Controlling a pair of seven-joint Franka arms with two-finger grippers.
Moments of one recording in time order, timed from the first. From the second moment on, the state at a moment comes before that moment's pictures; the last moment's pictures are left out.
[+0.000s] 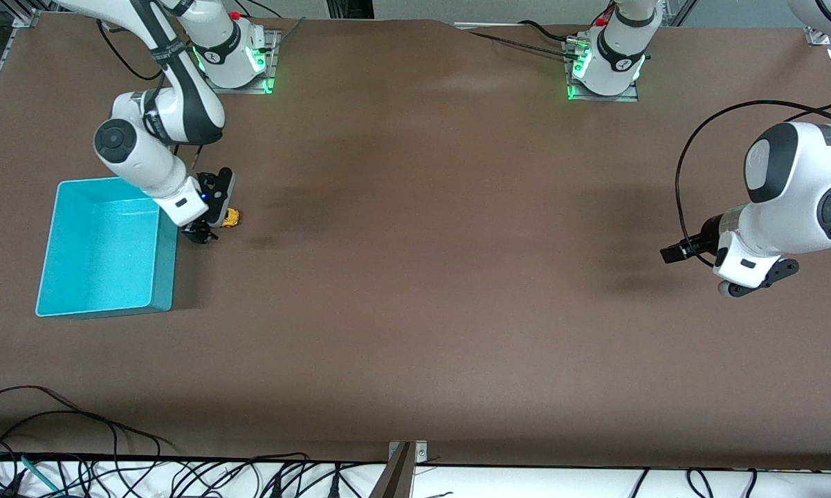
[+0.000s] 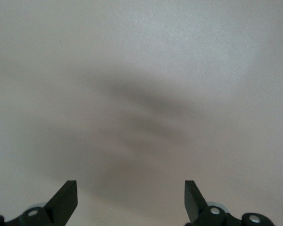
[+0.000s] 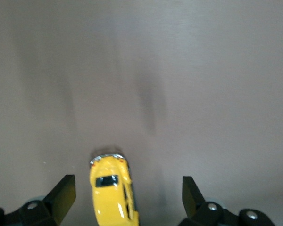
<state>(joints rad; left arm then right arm) 0.35 0.33 -0.37 -1.77 0.13 1.86 -0.48 -0.05 0.17 0.18 -2.44 0.00 2.62 -1.33</state>
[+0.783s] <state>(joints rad) 0.35 0.33 -0.37 -1.74 0.13 1.86 -0.44 -0.13 0.19 0.19 -2.53 0.00 2.78 -1.51</state>
